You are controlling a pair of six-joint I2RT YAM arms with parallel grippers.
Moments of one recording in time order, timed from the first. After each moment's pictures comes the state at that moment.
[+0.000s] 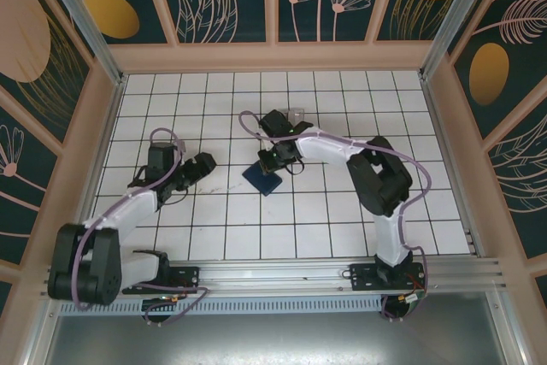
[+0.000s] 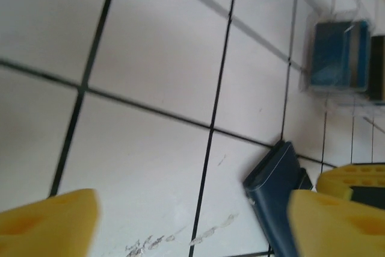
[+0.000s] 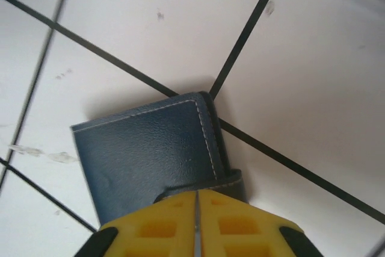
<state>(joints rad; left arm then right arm) -0.13 1.17 0.50 -0.06 0.32 -0.70 0.76 1.96 1.41 -0.57 -0.16 0.28</state>
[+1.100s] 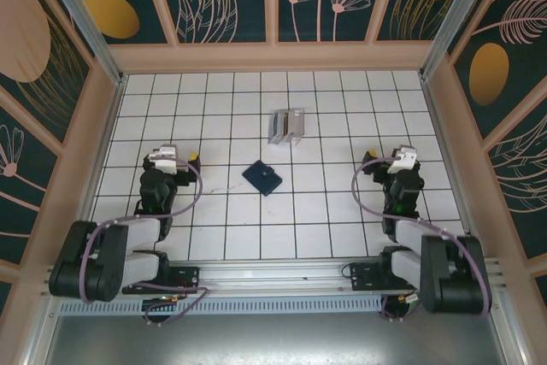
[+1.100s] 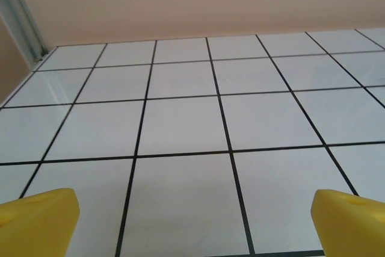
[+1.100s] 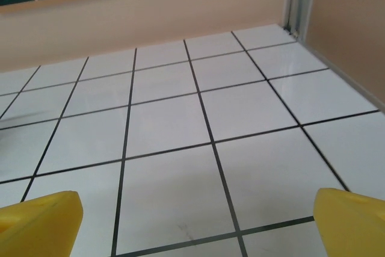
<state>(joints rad) -0.12 1.29 0.13 0.95 -0.07 0.01 -0.03 1.17 0.08 0.89 0.03 0.13</state>
